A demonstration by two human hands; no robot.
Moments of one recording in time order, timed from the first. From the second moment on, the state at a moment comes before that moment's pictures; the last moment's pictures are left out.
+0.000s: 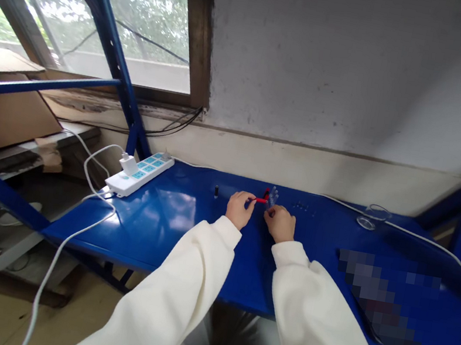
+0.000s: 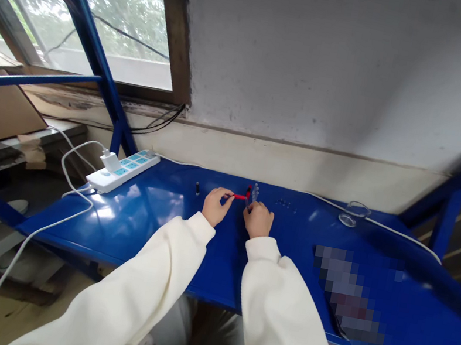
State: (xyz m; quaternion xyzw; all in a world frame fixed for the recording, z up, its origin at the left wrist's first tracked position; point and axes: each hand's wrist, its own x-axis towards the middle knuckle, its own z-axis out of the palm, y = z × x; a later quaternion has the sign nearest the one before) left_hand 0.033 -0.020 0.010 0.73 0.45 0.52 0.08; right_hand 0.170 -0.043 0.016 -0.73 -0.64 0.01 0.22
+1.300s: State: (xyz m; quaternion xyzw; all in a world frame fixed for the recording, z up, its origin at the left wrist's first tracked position) left_hand 0.036 -0.029 0.012 0.80 0.36 0.48 0.06; right_hand 0.169 -0.039 0.011 -0.63 -0.69 -0.01 0.35
